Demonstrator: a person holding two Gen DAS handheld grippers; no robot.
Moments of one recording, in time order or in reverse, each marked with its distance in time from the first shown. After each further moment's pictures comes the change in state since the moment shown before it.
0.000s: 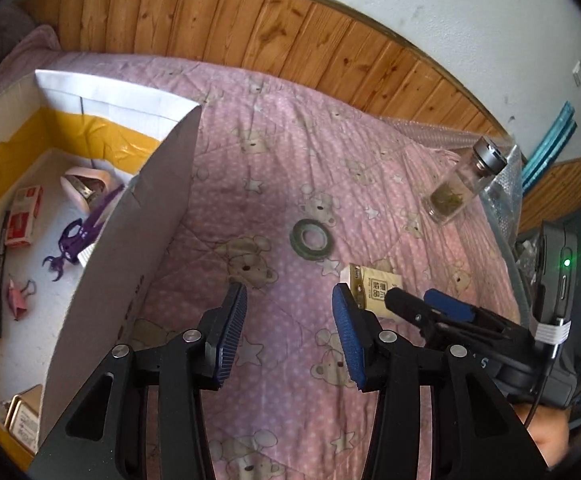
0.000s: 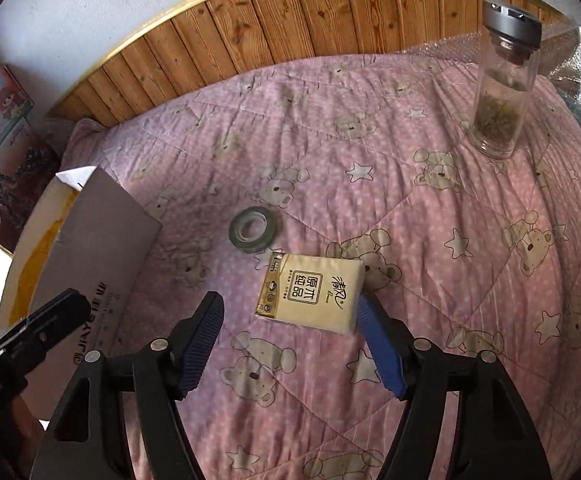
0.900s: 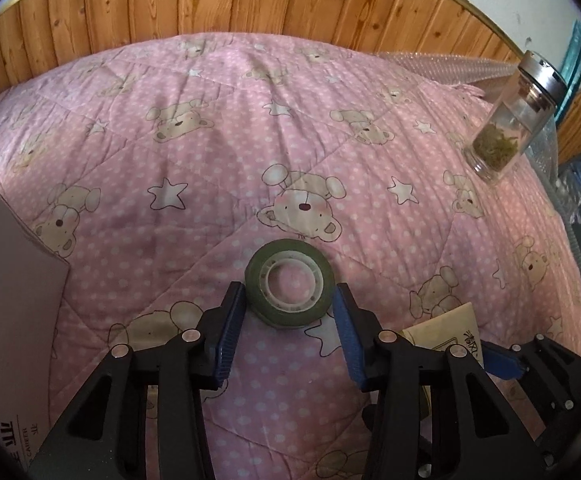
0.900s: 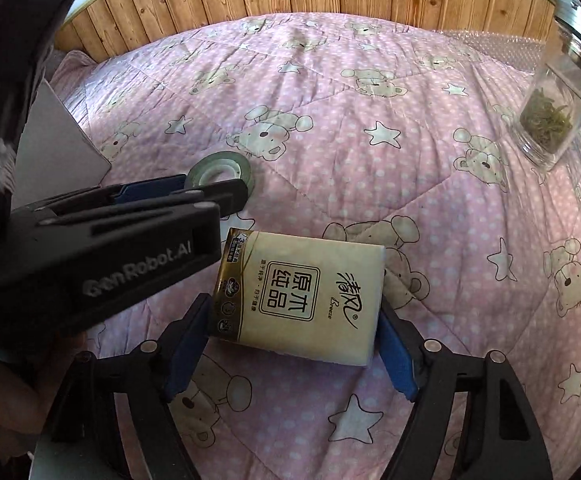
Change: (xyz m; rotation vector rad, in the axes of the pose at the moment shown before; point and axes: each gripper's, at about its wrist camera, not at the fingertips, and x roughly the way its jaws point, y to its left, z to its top) left arm 0.136 -0.047 0.021 0.197 0.096 0.096; right arm 0.064 0.006 0.001 -0.128 0.100 -0.070
